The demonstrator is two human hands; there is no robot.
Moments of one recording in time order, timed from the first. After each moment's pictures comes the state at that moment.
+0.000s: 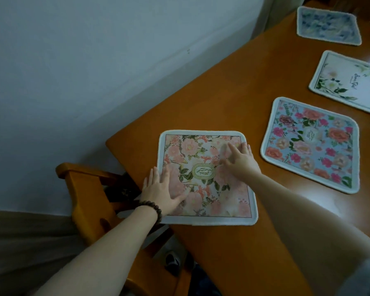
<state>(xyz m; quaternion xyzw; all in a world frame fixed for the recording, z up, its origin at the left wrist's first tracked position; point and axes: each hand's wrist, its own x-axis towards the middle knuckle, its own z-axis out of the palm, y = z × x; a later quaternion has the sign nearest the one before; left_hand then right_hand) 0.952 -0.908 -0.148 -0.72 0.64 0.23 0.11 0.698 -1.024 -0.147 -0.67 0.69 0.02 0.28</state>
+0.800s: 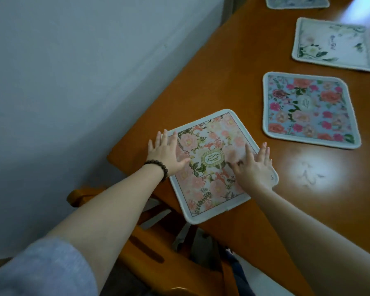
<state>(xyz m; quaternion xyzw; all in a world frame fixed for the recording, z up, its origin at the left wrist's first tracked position) 0.988 -1.021 -0.133 -0.62 0.77 0.12 0.12 0.737 -0.934 -0.146 -0.54 0.82 -0.06 0.20</state>
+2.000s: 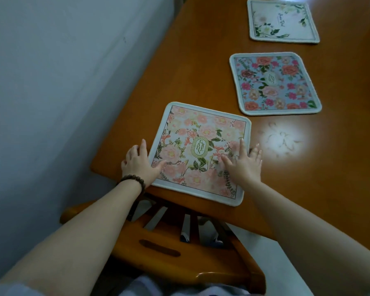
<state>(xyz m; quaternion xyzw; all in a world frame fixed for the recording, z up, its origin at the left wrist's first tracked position) 1.040 -0.999 -0.142 -0.64 0.74 0.21 0.05 0.765 -0.897 -0.148 -0.38 0.88 -0.08 0.26</state>
